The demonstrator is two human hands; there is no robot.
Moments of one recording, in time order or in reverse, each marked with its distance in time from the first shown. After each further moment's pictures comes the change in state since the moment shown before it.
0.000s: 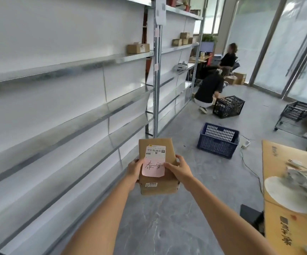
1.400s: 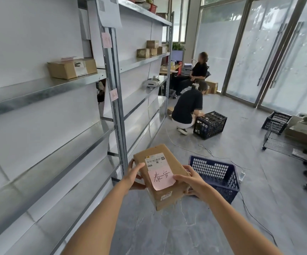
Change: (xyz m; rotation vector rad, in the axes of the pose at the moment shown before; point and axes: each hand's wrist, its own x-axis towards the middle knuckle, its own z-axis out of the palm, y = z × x) left_hand 0.663 0.248 0.253 0.149 -0.346 -0.021; right_hand 0.656 -0.126 -0.202 0.143 -0.004 0.137
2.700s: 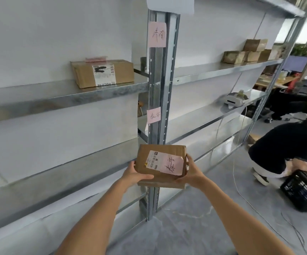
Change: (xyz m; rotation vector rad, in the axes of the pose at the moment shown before) left_hand 0.337 0.133 -0.077 0.046 0.553 -0.086; right_hand 0.479 -0.212 0.027 -0.469 -0.505 -0.282
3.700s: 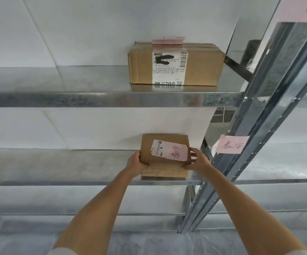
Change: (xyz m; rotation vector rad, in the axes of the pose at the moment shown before) left_hand 0.134 -0.025 -0.129 -0.033 0.596 -0.217; right_hand 0.284 -0.092 0.109 -0.208 -0.442 -0.125
